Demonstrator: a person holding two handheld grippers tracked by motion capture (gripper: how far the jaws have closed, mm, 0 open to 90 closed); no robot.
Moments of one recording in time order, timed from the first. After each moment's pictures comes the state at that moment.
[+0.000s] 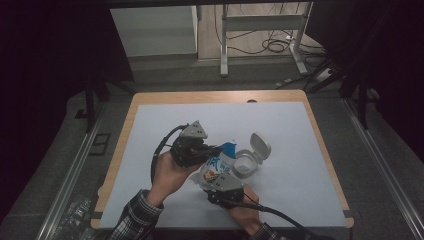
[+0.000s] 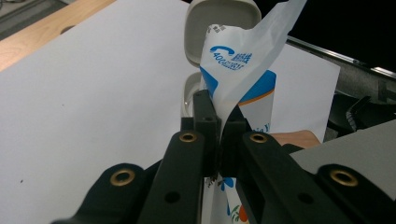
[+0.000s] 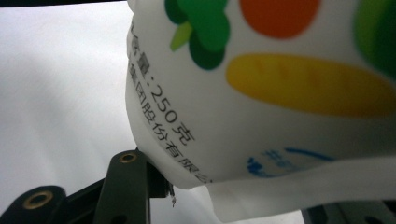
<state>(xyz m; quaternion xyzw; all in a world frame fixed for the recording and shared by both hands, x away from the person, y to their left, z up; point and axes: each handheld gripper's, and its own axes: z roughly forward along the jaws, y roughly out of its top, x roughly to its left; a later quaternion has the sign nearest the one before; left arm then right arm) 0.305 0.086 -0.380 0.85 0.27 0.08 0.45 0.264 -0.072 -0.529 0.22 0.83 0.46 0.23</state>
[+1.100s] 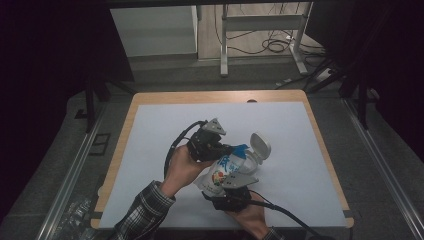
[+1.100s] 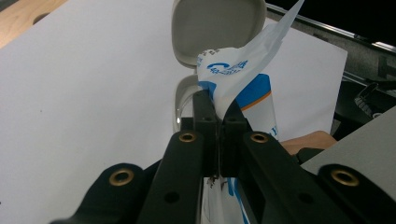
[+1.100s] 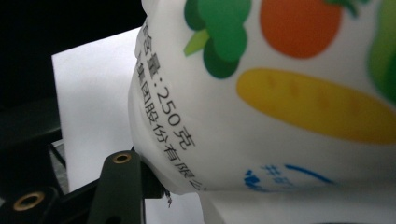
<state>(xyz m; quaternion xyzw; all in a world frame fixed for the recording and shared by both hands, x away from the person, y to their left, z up) 0.327 0.051 -0.382 0.88 0.25 0.06 0.40 0.262 -0.095 -0.523 0.23 0.83 0.51 0.09</state>
